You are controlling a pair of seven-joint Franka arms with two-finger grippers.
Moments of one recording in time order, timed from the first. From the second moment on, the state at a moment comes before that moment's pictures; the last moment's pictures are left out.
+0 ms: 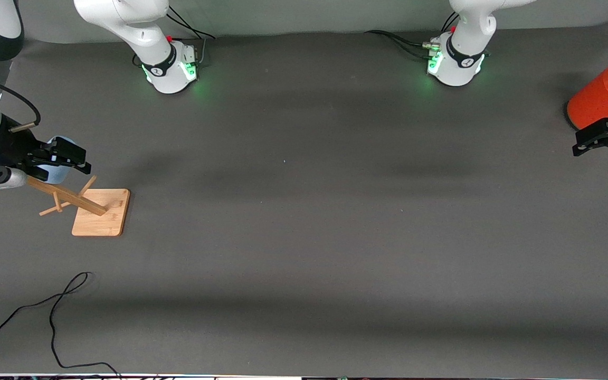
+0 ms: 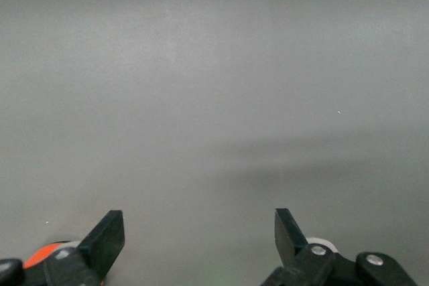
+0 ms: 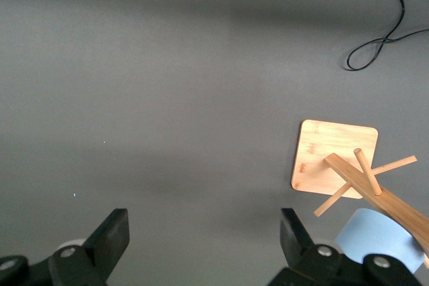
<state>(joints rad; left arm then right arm) 0.15 0.00 -0.07 -1.63 0.00 1.60 0.18 0.06 0.06 0.00 -1.56 0.07 1.63 -0.04</state>
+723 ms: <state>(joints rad) 0.13 -0.02 -0.08 -1.63 0.00 1.60 0.17 0.08 0.06 -0.01 -1.56 0.07 1.60 0.03</state>
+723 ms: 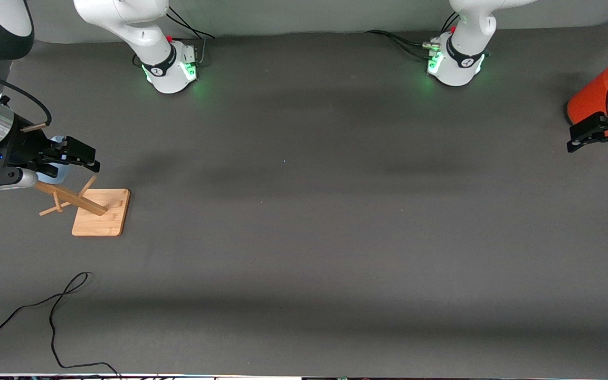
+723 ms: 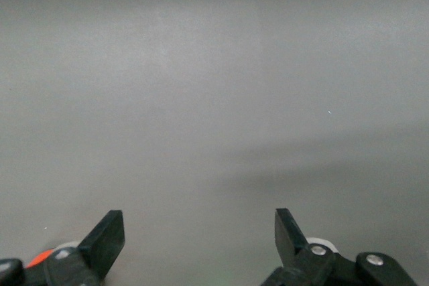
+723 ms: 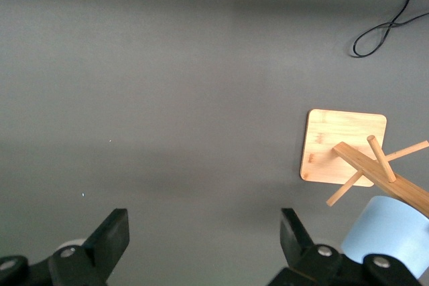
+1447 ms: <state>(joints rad) 0.14 -0.02 -0.07 -1.64 -0.04 1.60 0.17 0.07 0.04 -0.24 -1.50 0.07 1.41 0.10</state>
